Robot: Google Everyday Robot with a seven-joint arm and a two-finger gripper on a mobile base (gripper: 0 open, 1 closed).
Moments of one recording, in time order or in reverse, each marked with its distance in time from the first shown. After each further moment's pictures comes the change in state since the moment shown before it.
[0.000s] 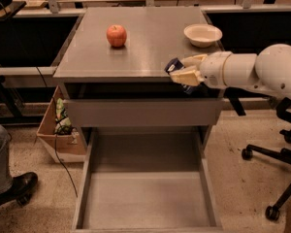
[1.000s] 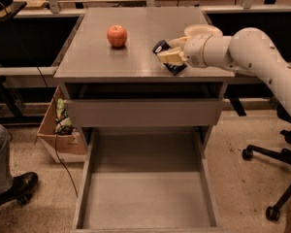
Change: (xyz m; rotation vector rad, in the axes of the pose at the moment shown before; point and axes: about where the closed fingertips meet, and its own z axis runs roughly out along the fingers) arm -0.036 -0.049 0.070 0.034 -0.065 -0.051
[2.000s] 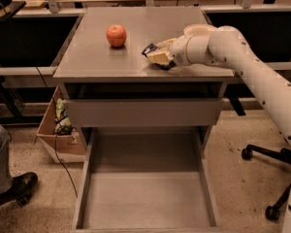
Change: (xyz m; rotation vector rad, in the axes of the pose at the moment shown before) arm 0.017 -0.005 0.064 -0.059 0.041 0.046
